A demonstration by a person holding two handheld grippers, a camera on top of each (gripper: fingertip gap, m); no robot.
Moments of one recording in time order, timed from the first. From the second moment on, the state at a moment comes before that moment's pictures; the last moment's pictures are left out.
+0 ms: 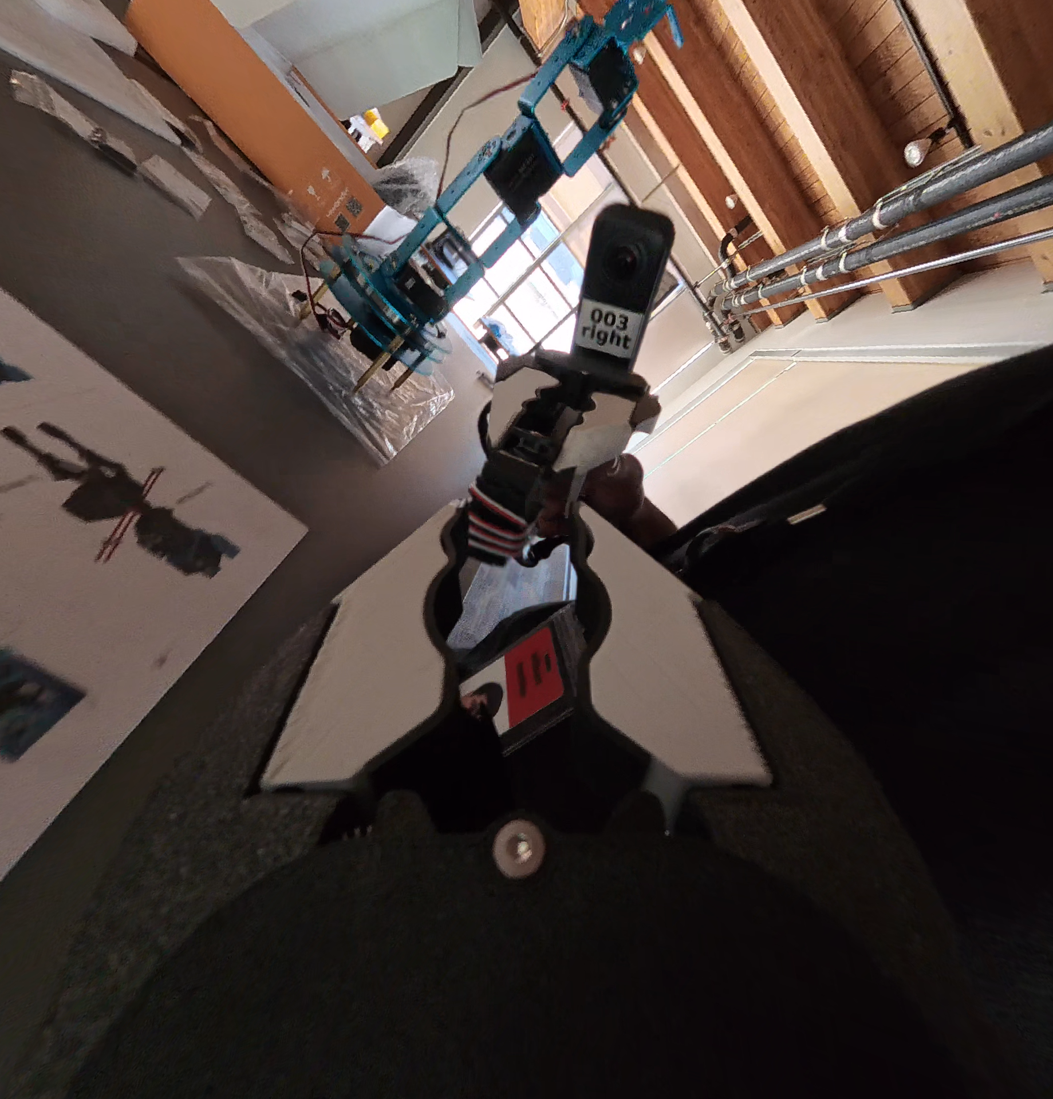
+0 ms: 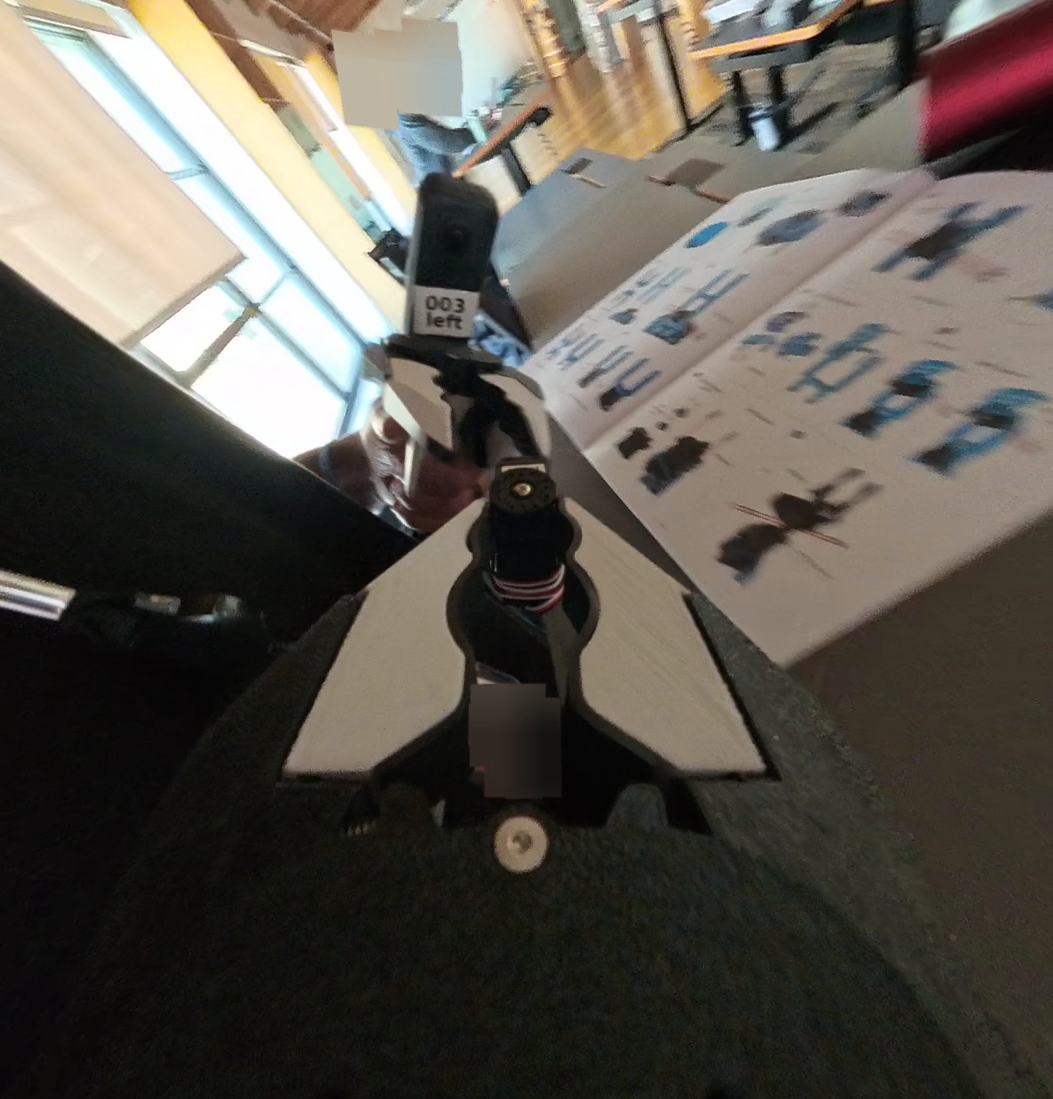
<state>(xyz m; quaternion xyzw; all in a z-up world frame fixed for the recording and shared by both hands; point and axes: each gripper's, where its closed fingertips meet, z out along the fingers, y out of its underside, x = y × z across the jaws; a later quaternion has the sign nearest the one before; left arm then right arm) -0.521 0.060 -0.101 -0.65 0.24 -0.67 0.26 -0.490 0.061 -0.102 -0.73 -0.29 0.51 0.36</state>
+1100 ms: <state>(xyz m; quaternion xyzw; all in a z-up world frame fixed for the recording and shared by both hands) -0.257 0.073 -0.103 -0.75 0.19 -0.54 0.32 -0.101 0.113 -0.190 -0.83 -0.31 0.27 0.37</state>
